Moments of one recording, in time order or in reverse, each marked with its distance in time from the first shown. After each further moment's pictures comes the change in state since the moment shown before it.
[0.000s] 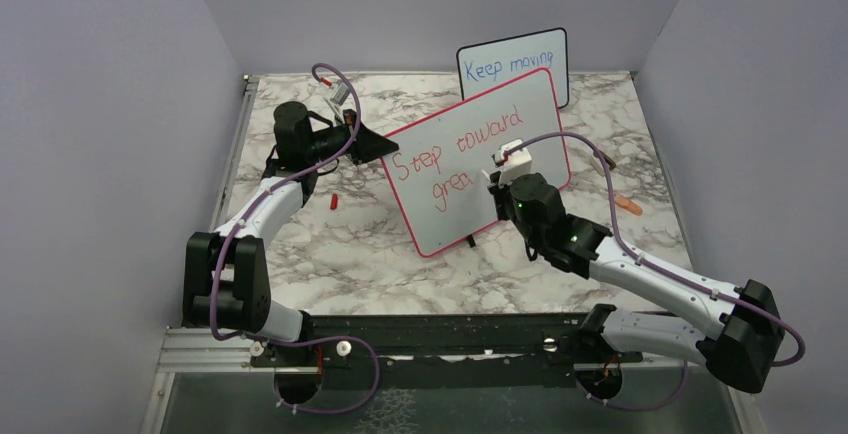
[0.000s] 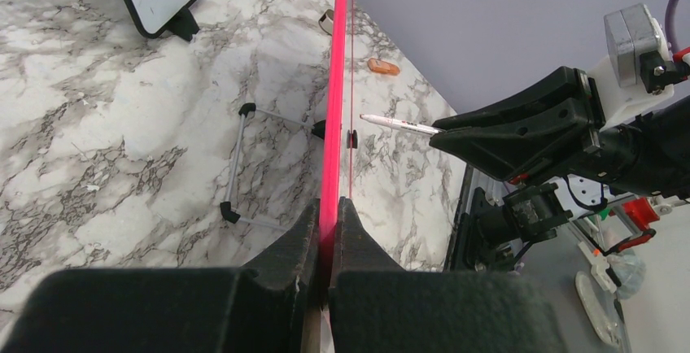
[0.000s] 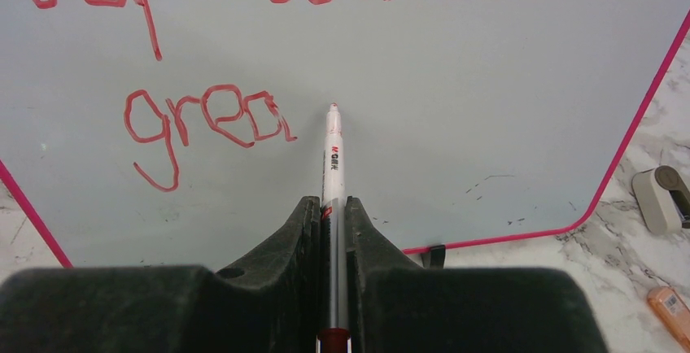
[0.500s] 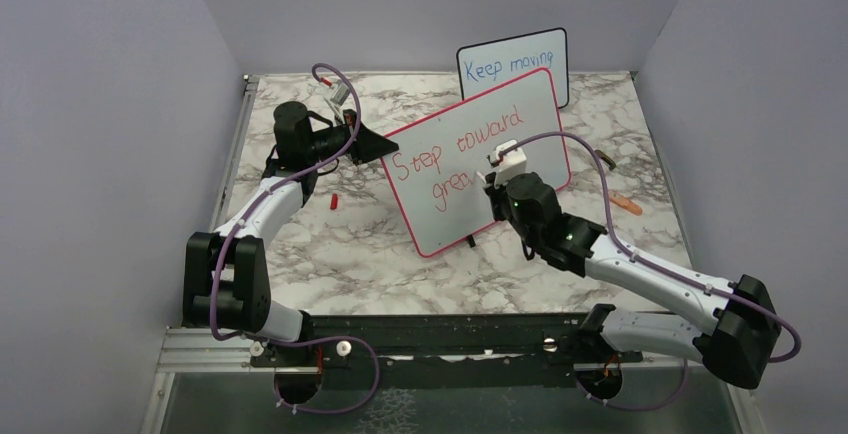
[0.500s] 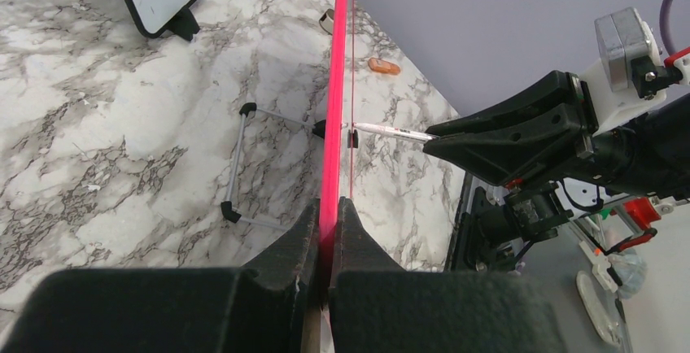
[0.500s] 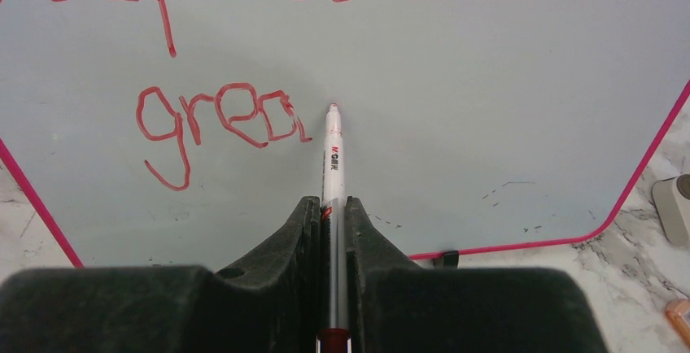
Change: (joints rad) left arm 0.000 0.000 0.001 -0.004 0.000 0.005; right arm 0.000 0.025 0.000 0.022 -0.027 0.000
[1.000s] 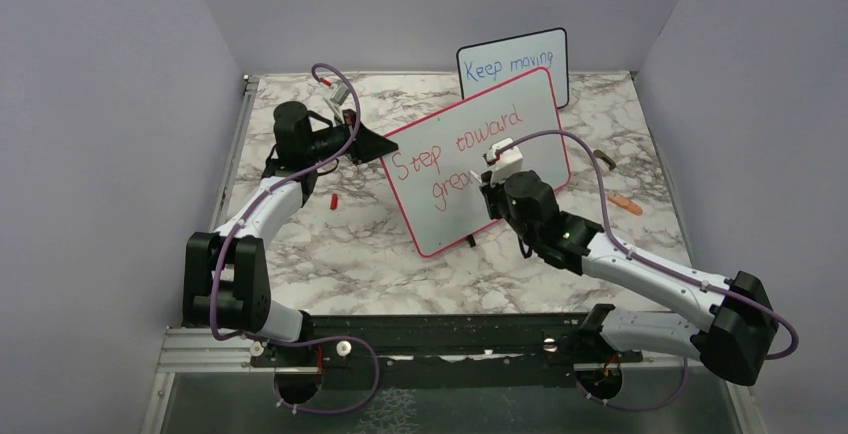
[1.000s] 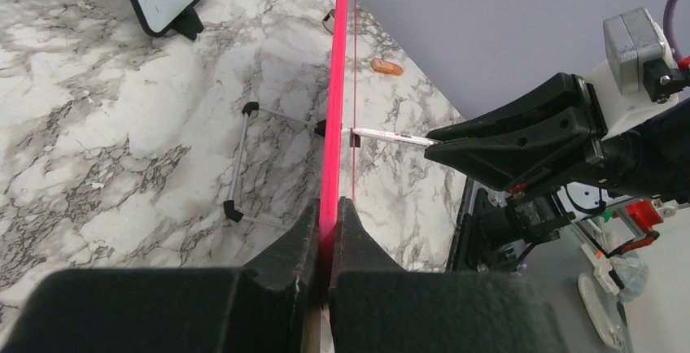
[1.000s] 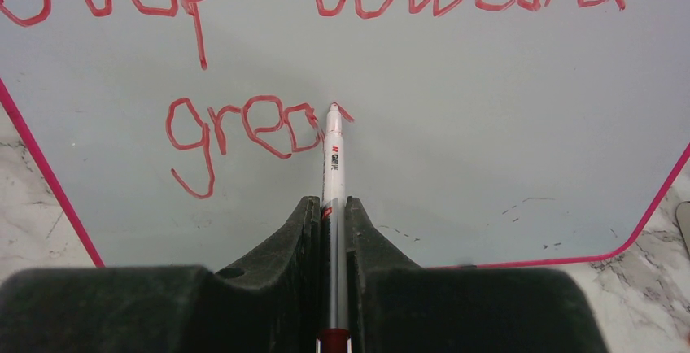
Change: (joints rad) left arm -0.002 0.000 0.001 -0.007 0.000 0.005; right arm 0.000 0.024 0.008 0.034 -0.049 0.001
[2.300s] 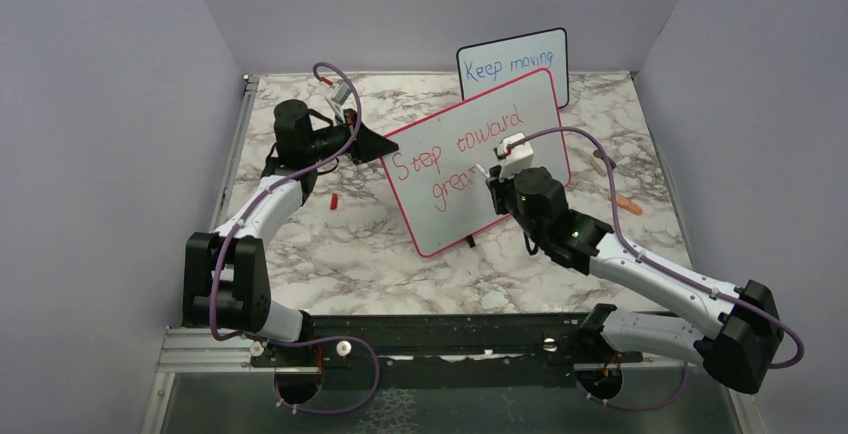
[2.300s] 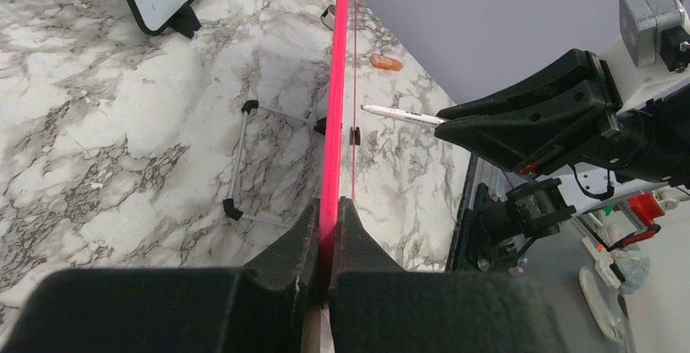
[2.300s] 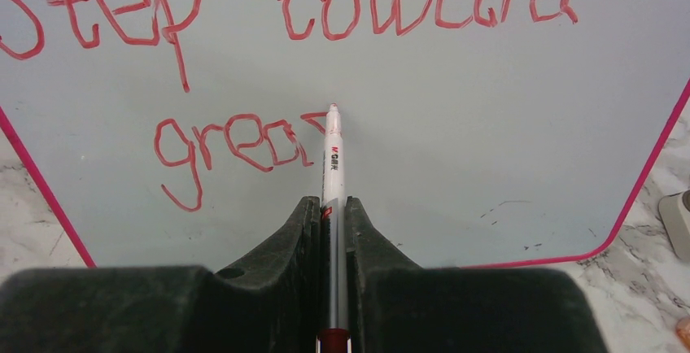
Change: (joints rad) left arm 0.000 0.000 0.014 -0.032 0.000 0.023; right arm -0.032 -0.041 0.013 -0.020 0.010 0.006
